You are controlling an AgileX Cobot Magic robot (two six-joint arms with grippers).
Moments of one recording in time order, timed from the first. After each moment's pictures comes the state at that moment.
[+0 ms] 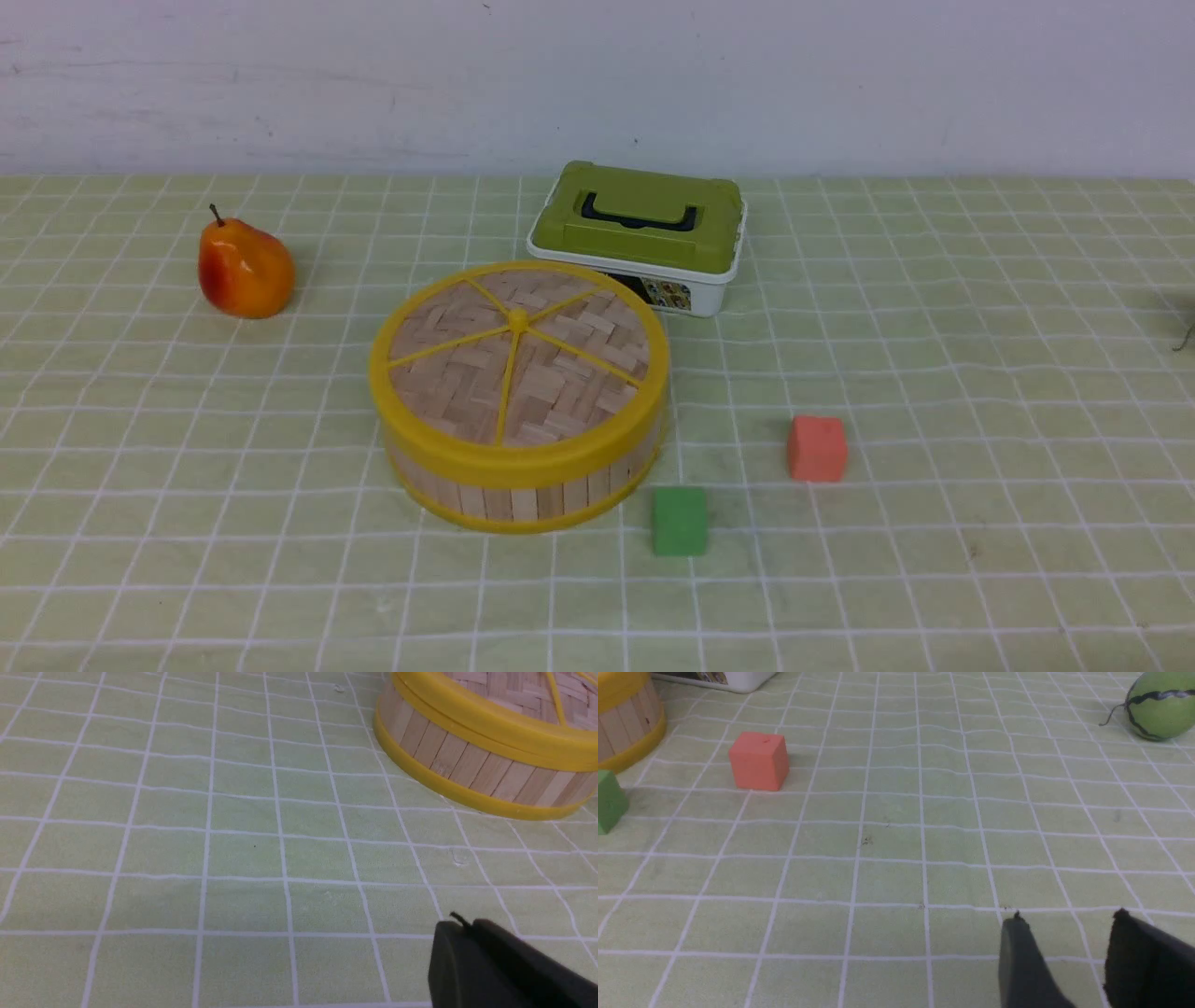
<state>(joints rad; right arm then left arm) 0.02 -0.02 0.02 -0.05 0.37 0.07 -0.15 -0.01 0.03 -0.03 0.38 -0.20</state>
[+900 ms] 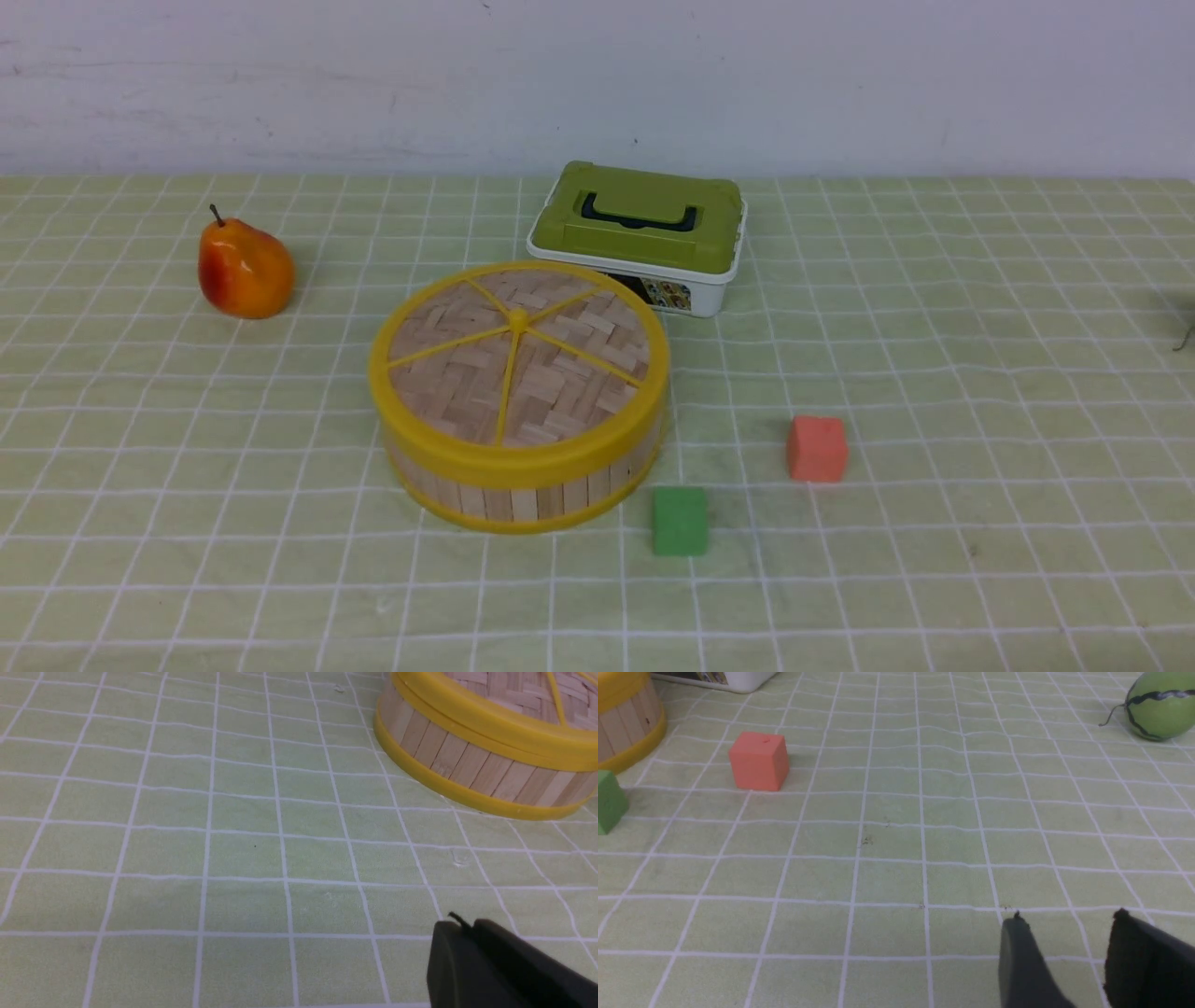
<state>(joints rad) 0.02 -0.02 0.02 -0.05 0.37 0.07 -0.15 -0.01 0.03 -0.03 0.38 -0.20</state>
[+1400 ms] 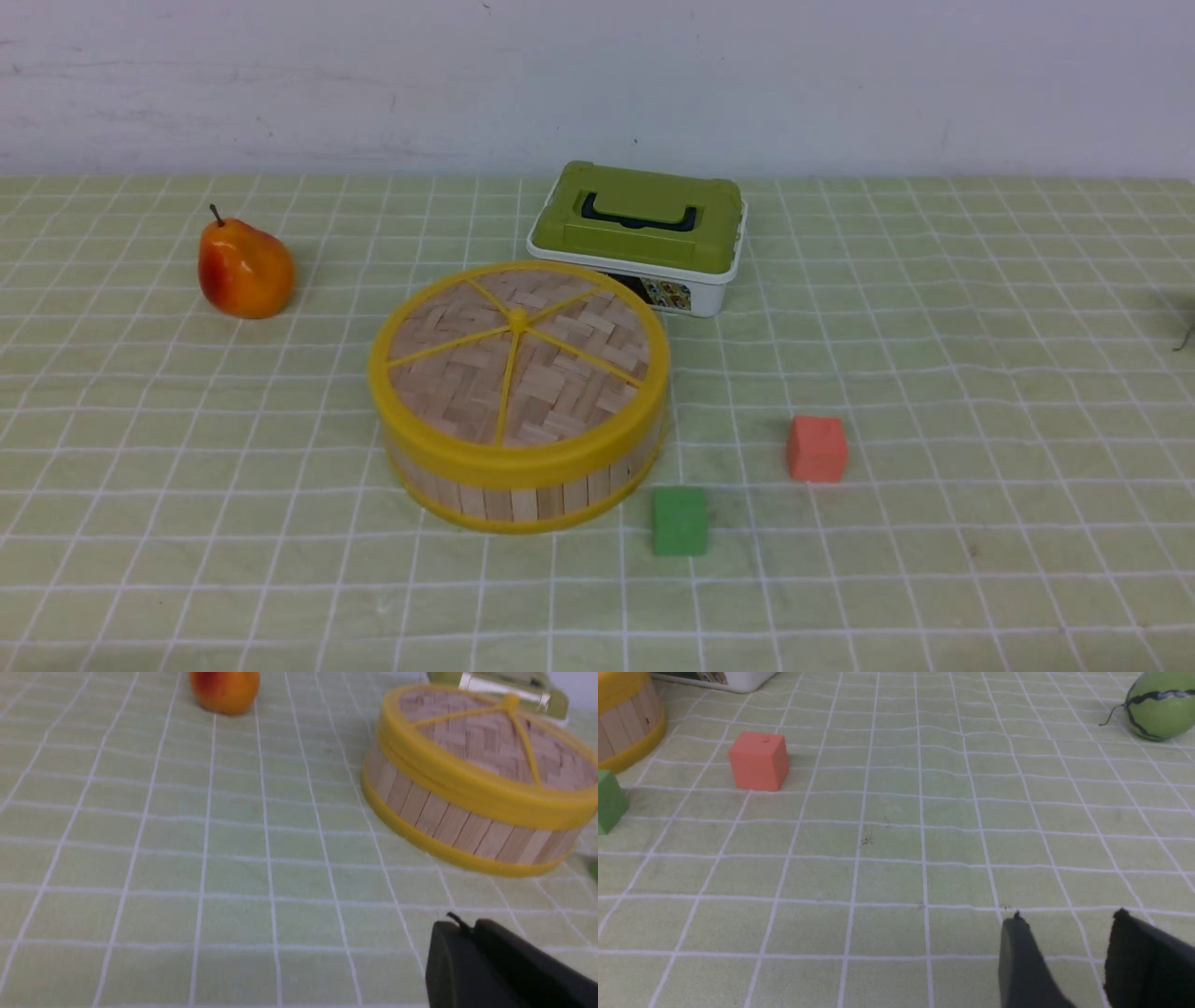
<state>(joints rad) 0.02 -0.02 0.02 -0.05 0.37 0.07 -0.15 -0.01 0.03 -0.03 0.25 -0.20</state>
